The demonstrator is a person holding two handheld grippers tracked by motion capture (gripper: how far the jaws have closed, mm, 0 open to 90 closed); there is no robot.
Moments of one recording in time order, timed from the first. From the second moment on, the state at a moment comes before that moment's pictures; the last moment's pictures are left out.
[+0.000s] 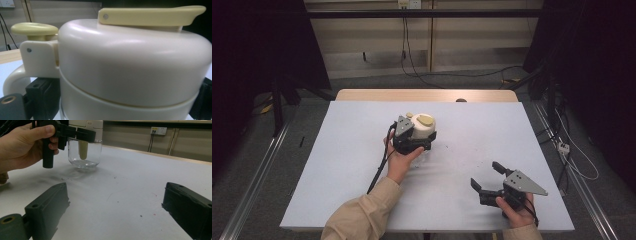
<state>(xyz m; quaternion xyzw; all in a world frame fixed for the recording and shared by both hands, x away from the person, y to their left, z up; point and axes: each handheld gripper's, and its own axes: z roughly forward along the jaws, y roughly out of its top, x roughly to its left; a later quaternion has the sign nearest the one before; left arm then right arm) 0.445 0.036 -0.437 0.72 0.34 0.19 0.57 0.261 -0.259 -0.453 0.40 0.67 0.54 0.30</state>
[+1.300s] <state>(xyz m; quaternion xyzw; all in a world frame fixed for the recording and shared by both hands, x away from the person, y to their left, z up) 0.449 0.017 -0.450 0.73 0.34 0.18 0.57 0.261 -0.258 -0.453 0.40 0.67 0.54 0.30</state>
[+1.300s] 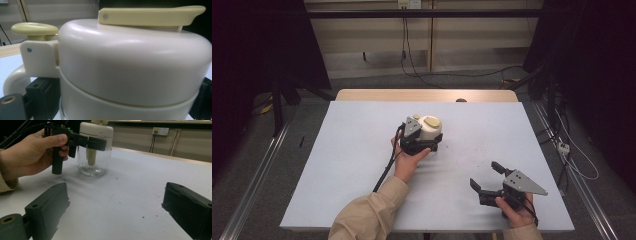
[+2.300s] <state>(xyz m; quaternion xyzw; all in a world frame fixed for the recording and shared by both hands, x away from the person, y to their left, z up) 0.445 0.010 -0.452 0.74 0.33 0.18 0.56 0.259 -0.259 -0.453 0.40 0.68 0.55 0.29</state>
